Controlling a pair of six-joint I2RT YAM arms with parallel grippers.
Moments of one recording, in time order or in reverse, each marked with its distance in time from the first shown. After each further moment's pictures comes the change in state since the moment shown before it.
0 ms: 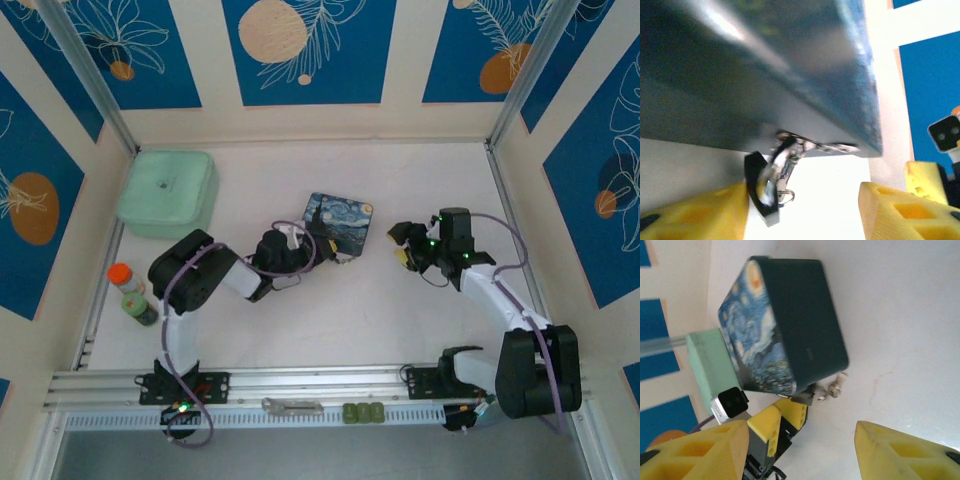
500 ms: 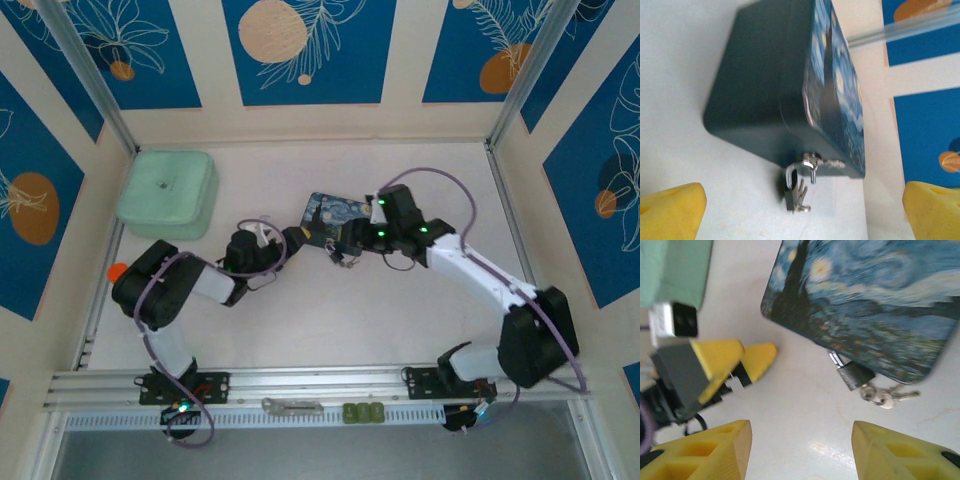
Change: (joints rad) left arm 0.162 -0.209 -0.167 -0.033 -0.044 -0.034; right arm 0.417 0.216 0.358 -0.237 0.234 -0.492
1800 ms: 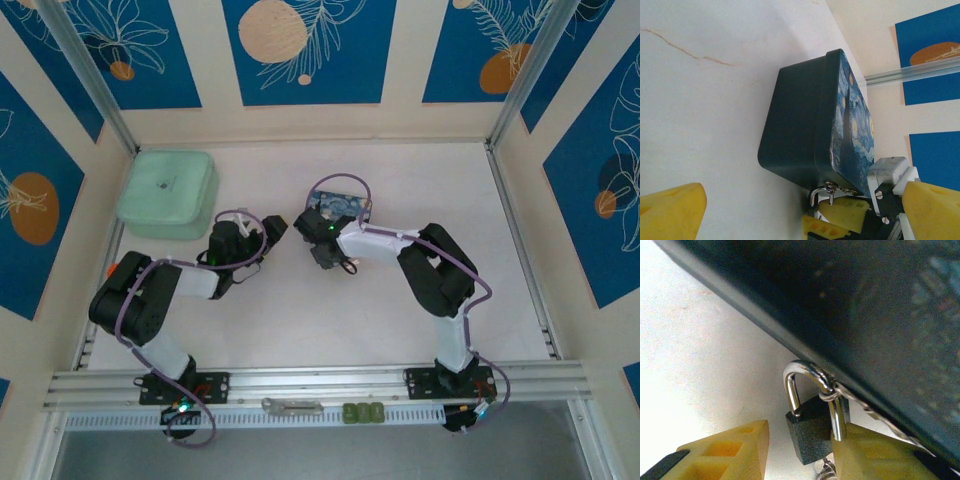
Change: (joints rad) left arm 0.114 -0.127 0.003 -0.185 -0.029 0.040; right arm 0.266 0.592 0.324 -0.181 0.658 -0.300
